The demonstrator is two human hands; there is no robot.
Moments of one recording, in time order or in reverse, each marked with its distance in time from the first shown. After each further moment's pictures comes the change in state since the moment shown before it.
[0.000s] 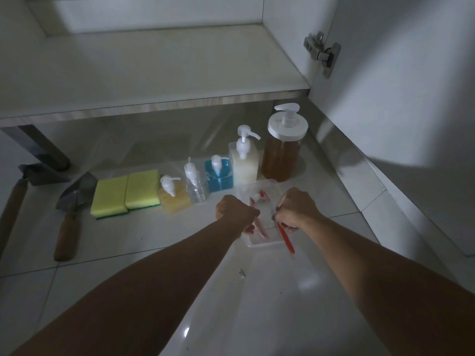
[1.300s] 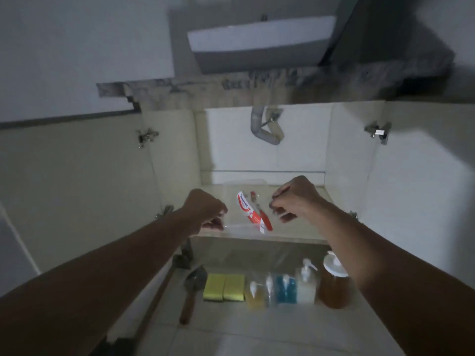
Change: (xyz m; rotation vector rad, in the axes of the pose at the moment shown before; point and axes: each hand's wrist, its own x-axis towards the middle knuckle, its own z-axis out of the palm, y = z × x) left_hand -0.314 0.134 -0.338 -0.207 0.378 0.428; right_hand -0.258 -0.266 -0.263 0.518 0.003 -0.579
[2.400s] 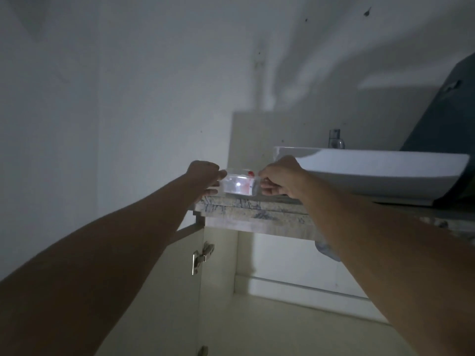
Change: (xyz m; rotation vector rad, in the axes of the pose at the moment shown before) left_hand 0.249 0.207 -0.289 -0.265 0.218 0.324; right_hand 0.233 -0.382 0.121 0.115 0.037 -0.299
